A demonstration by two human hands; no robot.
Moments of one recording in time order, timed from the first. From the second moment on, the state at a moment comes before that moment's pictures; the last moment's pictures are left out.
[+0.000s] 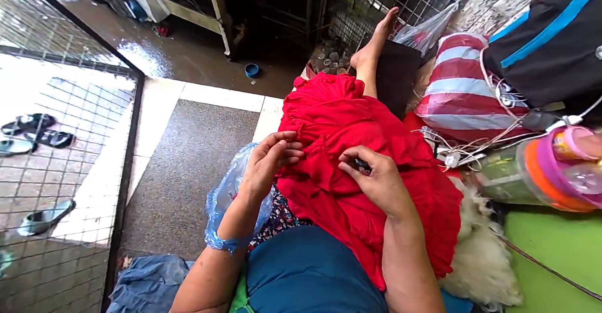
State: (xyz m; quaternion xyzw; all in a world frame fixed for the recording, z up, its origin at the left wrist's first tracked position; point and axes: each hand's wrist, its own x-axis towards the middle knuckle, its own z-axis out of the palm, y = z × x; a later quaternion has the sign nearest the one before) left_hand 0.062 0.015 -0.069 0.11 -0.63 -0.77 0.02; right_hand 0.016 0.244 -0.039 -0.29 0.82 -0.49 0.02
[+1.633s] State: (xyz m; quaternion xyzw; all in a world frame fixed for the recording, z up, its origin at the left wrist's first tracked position) left_hand 0.146 0.096 0.032 -0.44 -0.69 -0.57 -0.02; right_hand 0.073 0.147 -0.067 -0.20 0.82 -0.52 0.06
